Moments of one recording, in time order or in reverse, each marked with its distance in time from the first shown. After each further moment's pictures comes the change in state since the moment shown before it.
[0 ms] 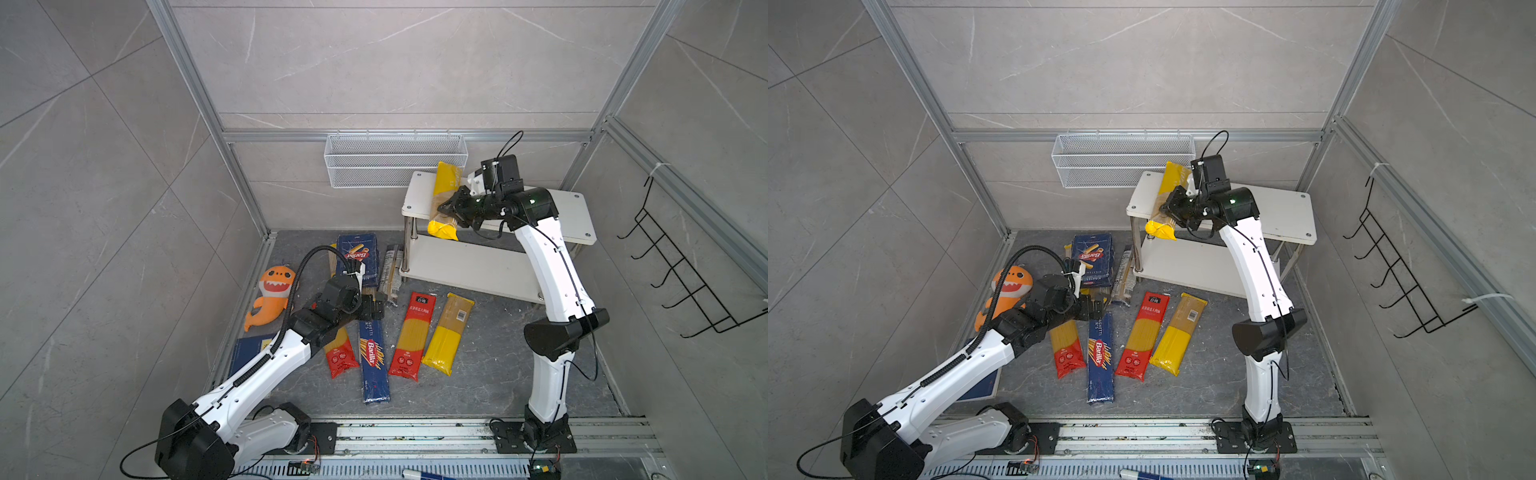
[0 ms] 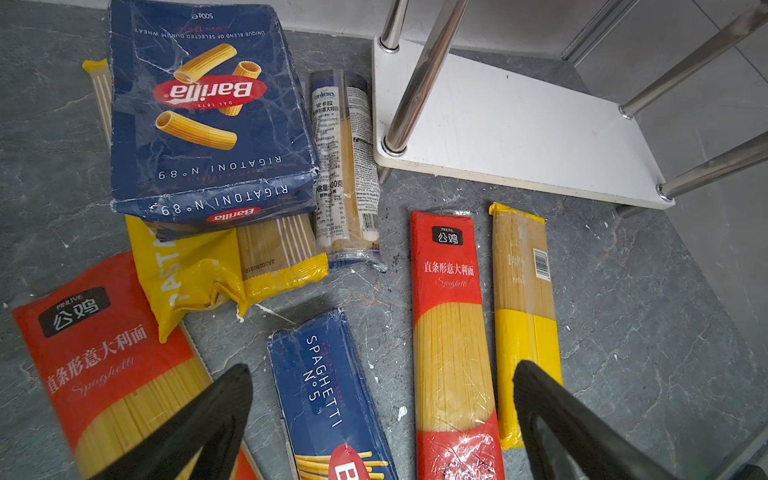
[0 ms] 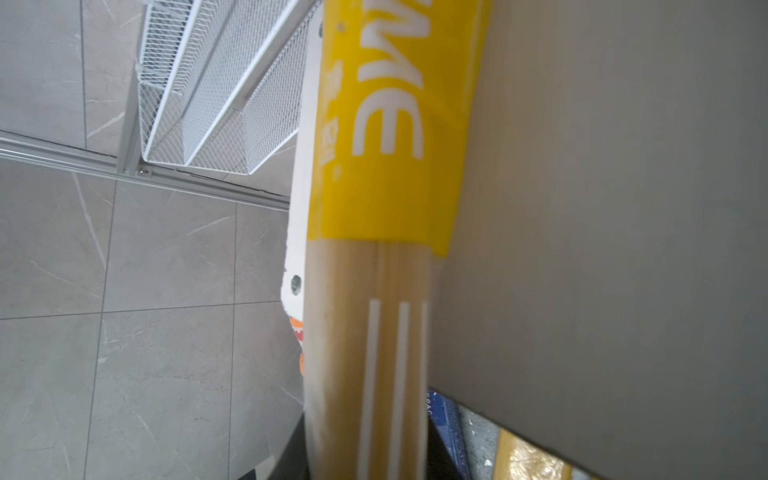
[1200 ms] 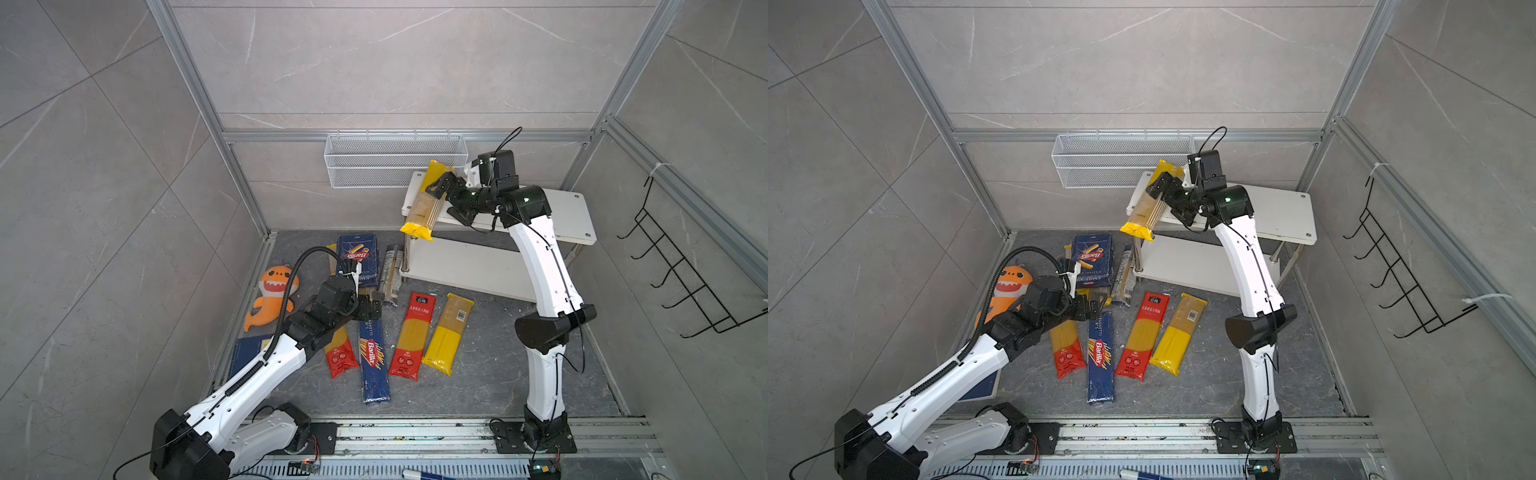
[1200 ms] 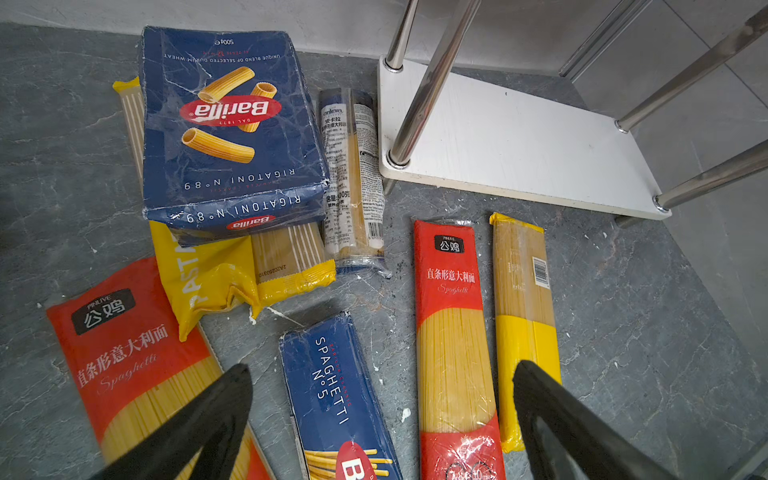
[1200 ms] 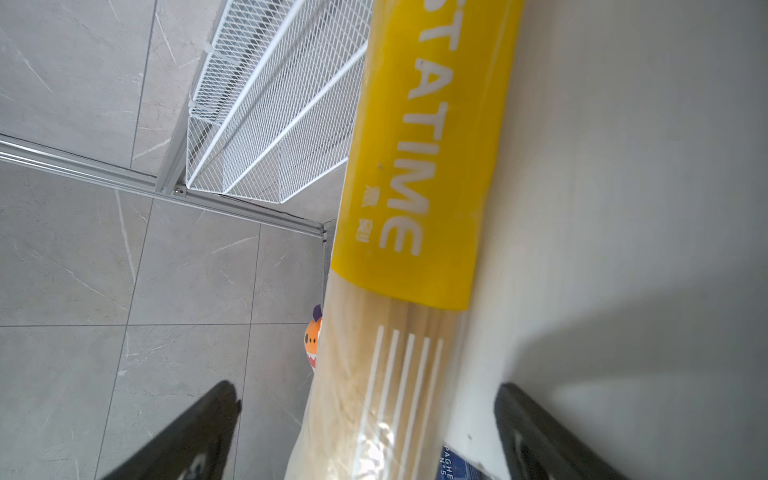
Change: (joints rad) left arm 0.000 -0.047 -0.001 -0.013 -0.028 0.003; right arm -0.009 0.035 0.068 0.051 0.028 -0.015
